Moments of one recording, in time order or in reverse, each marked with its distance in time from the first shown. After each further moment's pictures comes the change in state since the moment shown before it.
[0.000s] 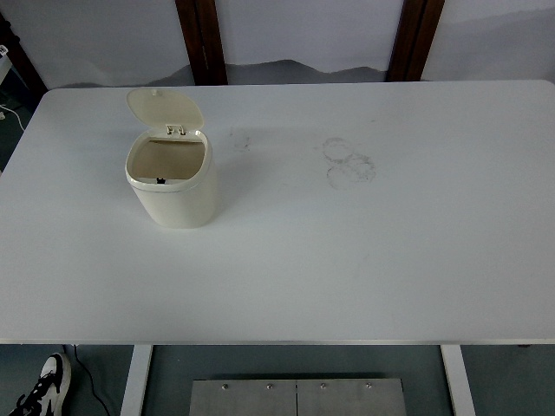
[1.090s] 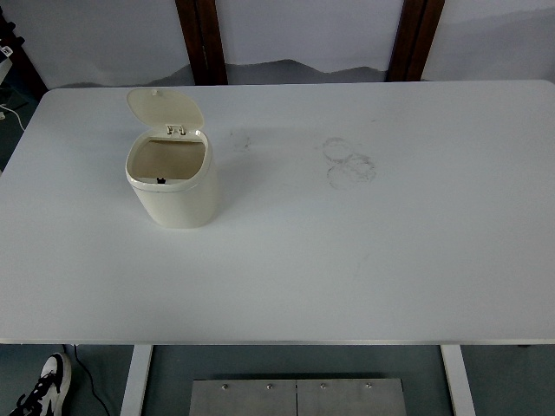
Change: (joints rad) left arm 0.000 -0.009 0.001 0.000 0.001 0.001 0.000; right arm 0.000 0.000 0.000 0.000 0.000 0.000 0.000
